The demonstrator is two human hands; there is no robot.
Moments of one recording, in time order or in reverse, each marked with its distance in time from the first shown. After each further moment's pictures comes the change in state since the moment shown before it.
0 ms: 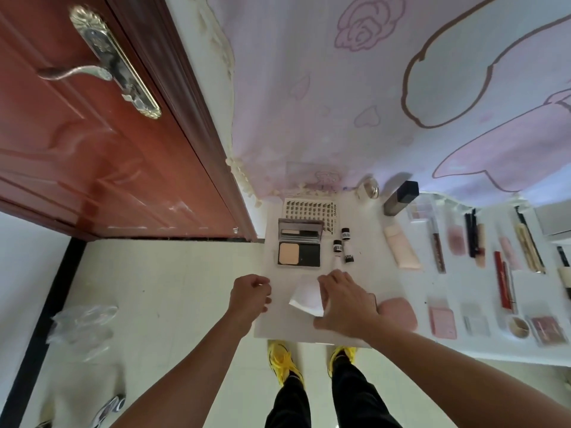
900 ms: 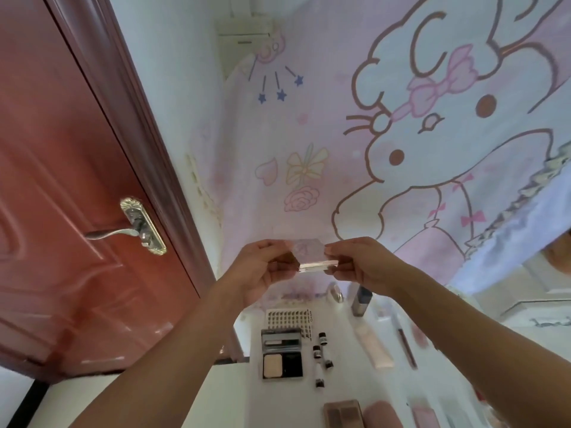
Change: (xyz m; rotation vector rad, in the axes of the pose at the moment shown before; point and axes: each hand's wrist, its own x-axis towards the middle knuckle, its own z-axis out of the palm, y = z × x) left_hand -0.115 0.272 -0.011 -0.415 -0.540 0.465; right_hand -0.057 -0.029 -0.297 1.426 0.251 0.045
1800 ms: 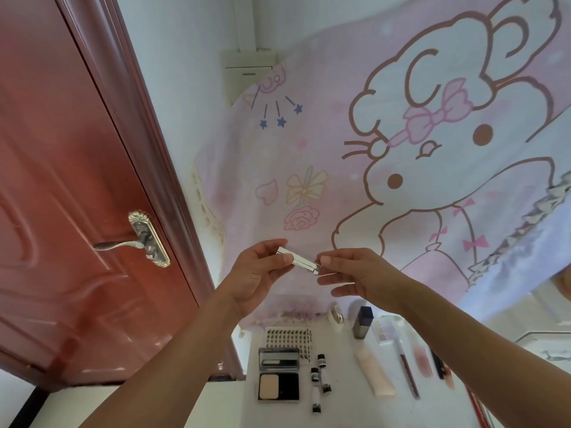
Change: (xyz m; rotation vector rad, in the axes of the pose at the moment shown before) left_hand 0.004 0.011 0.009 -0.169 -0.079 0.202; right_hand -0.012 -0.022 -0.005 -0.208 -0.165 -0.118
